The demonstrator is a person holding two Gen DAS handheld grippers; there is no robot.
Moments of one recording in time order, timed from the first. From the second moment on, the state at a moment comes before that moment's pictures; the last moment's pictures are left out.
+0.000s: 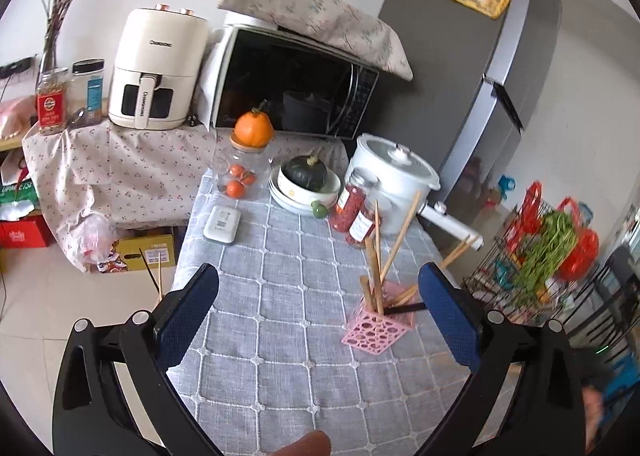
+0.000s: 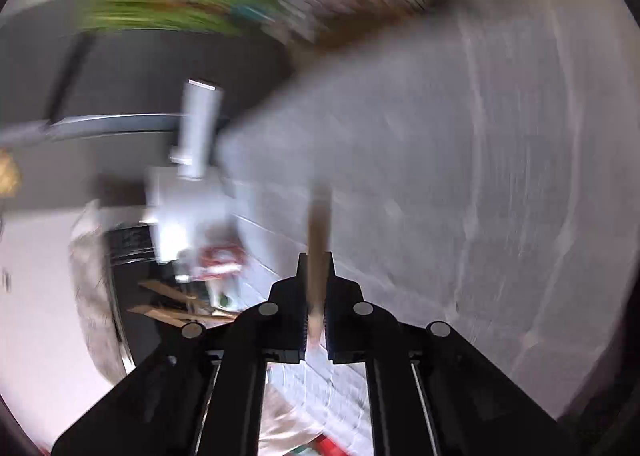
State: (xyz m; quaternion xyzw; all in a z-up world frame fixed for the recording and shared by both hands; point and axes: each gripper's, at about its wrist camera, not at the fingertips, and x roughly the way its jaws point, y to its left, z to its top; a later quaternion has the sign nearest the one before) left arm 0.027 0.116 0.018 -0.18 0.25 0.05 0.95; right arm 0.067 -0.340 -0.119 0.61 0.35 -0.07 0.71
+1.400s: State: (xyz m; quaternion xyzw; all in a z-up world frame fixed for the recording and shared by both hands) left arm 0.011 0.155 0.034 -0.21 0.20 0.08 0.95; right arm 0.157 -0.115 0.087 0.15 0.27 0.02 0.95
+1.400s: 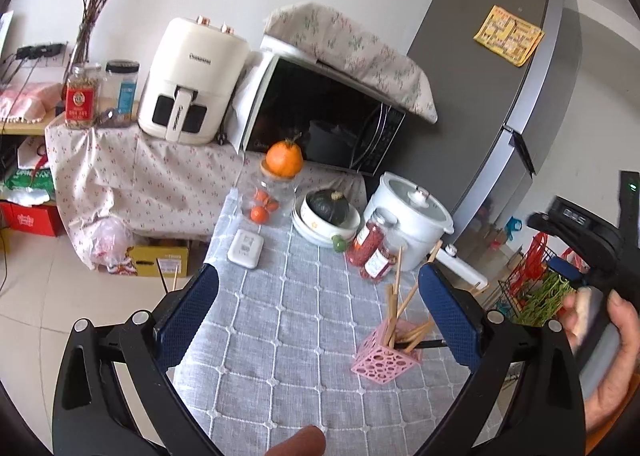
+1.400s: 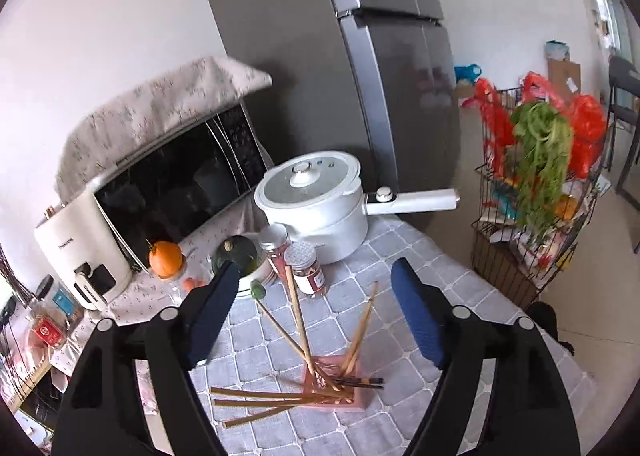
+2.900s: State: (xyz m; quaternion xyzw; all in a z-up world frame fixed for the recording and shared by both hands) left arm -0.036 0.001 0.026 -0.01 0.19 0.04 0.98; right arm -0.048 -0.193 0.019 0.06 0.24 -0.17 0.95
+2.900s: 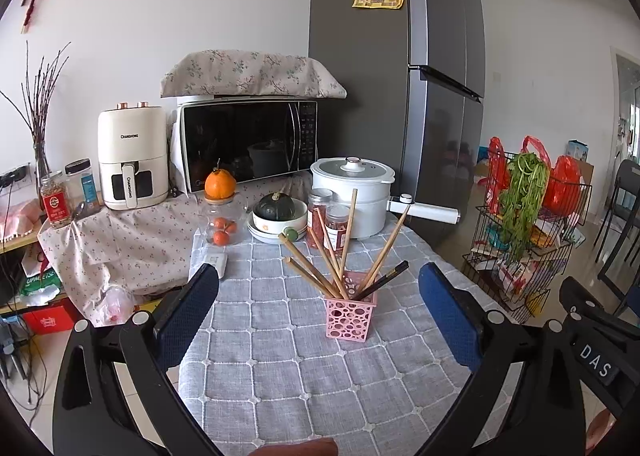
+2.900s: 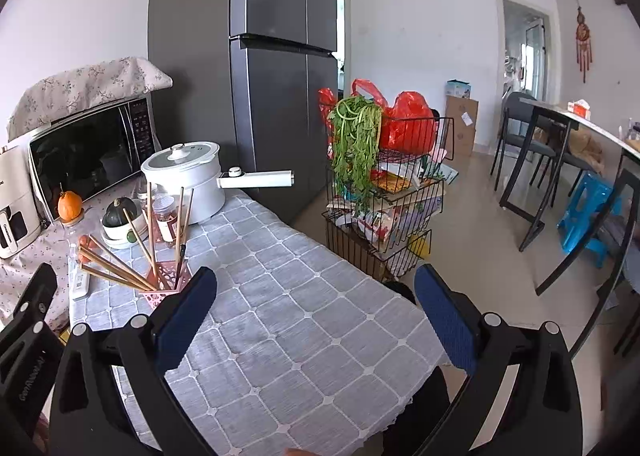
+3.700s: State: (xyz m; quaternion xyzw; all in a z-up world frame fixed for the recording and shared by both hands) left arm -0.030 -0.003 0.020 -0.01 0.20 0.03 0.98; right arm -0.040 -0.193 0.009 0.08 0.27 -0.16 0.95
